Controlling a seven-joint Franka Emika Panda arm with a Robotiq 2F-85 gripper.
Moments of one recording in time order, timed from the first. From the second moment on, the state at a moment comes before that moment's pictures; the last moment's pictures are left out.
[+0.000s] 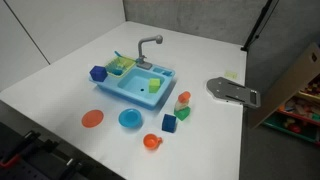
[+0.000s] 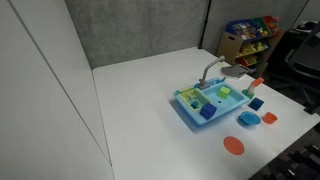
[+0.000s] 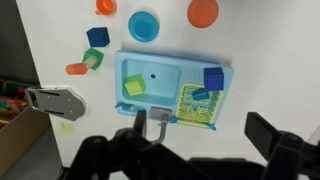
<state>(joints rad) 0.02 -0.73 0.05 -2.54 -0.09 2.05 0.03</state>
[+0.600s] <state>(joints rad) 0.02 -0.71 0.06 -2.54 -0.09 2.05 0.03</state>
